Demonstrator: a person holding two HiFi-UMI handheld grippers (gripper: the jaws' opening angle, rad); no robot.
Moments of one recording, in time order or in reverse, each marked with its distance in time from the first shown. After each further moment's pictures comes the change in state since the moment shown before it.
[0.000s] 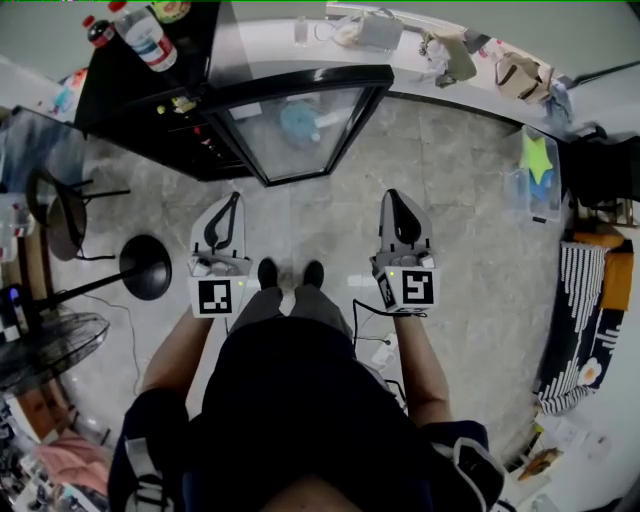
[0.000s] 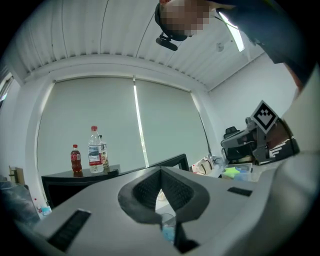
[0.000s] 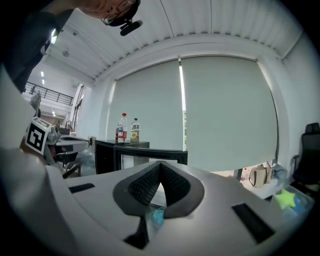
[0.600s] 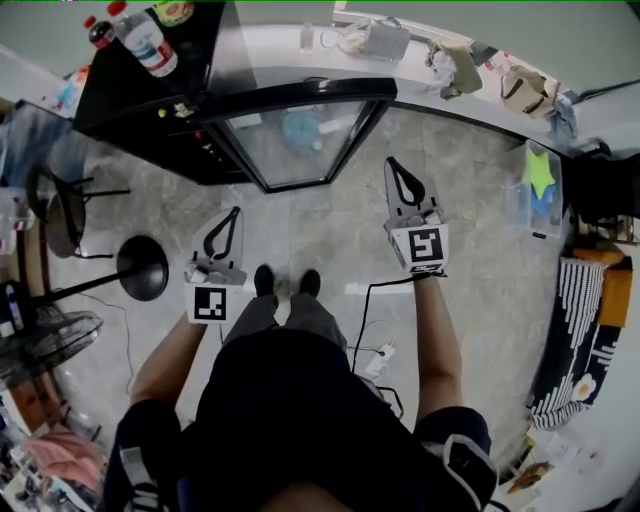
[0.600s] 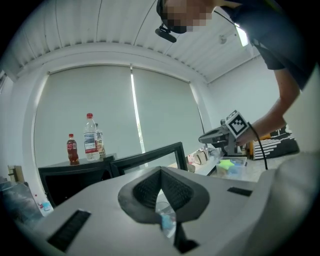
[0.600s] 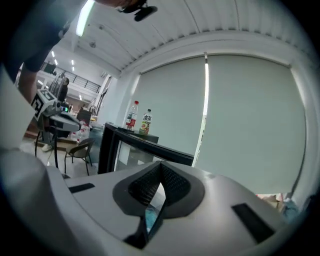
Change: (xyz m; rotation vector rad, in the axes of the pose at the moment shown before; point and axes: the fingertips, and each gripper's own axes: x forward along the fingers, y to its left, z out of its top) left arm 0.008 -0.008 -0.029 0.038 0.093 -0.047; right arm 0.088 -0.039 -0.010 -0.234 -0.006 0.196
